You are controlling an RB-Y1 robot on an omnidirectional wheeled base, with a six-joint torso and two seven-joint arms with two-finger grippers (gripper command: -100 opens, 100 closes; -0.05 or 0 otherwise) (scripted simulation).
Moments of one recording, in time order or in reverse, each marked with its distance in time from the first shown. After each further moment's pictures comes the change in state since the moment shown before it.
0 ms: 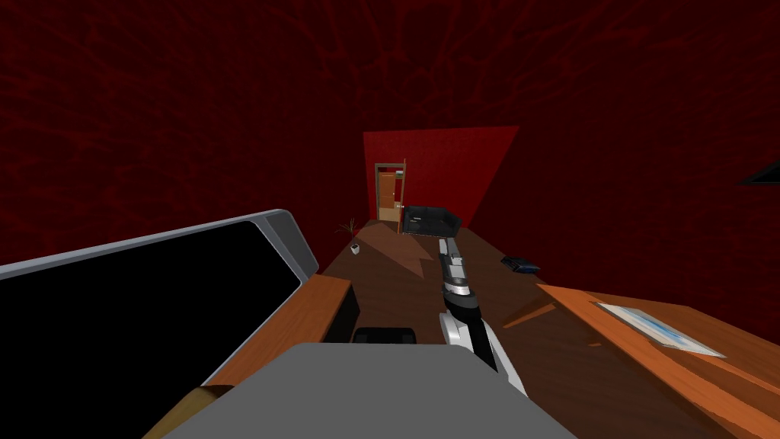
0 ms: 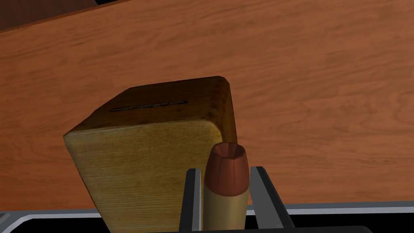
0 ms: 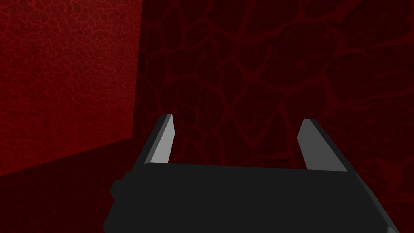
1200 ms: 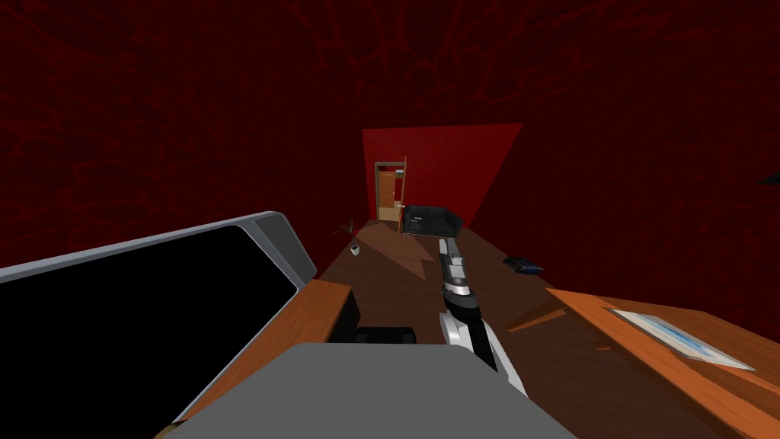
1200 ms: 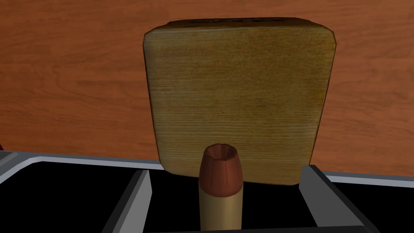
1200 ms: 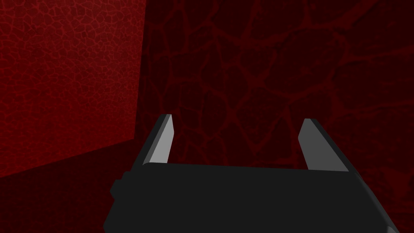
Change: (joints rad) left arm -0.016 0.171 -0.015 -0.074 0.167 -0.017 0.133; right arm 0.000 0.000 0.000 0.000 0.000 0.000 0.000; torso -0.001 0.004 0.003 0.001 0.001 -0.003
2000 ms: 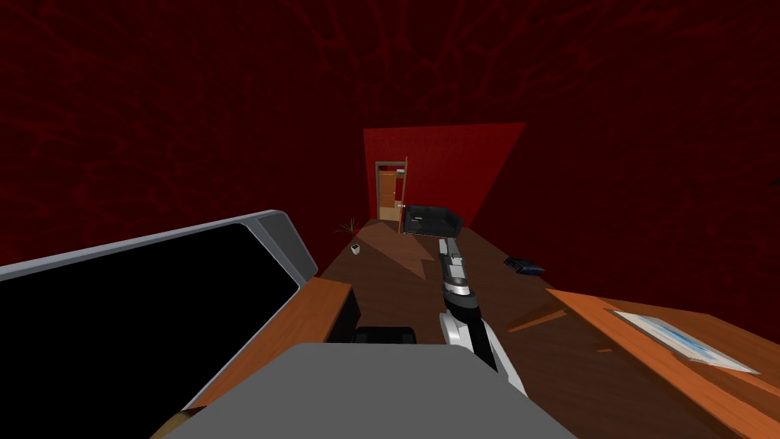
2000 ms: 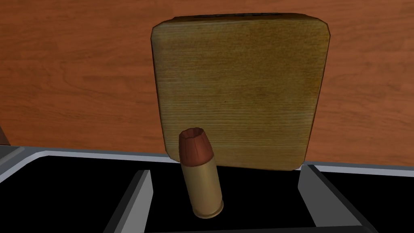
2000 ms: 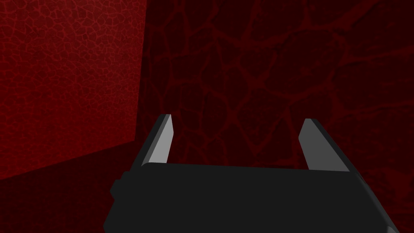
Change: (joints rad) left arm 0.025 0.099 -0.005 -0.028 0.053 -0.046 0.009; right arm 0.000 0.000 0.000 0.000 0.000 0.000 0.000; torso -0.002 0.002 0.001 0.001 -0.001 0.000
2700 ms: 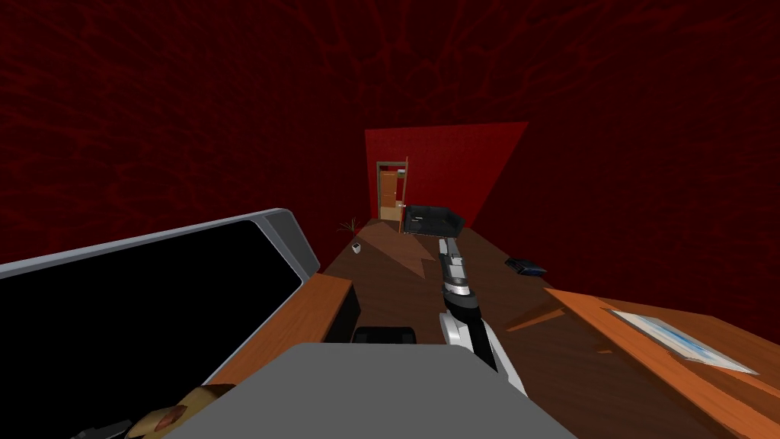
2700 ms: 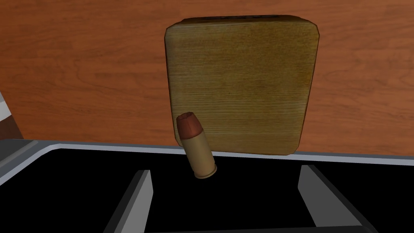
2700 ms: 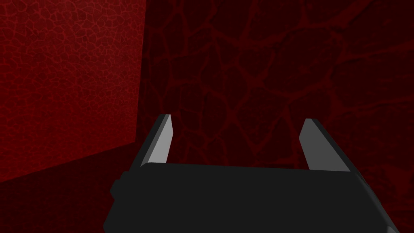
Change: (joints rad) left arm 0.037 0.188 -0.012 -0.053 0.088 -0.082 0.042; right arm 0.000 0.000 0.000 0.000 0.000 0.000 0.000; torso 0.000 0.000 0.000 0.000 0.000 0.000
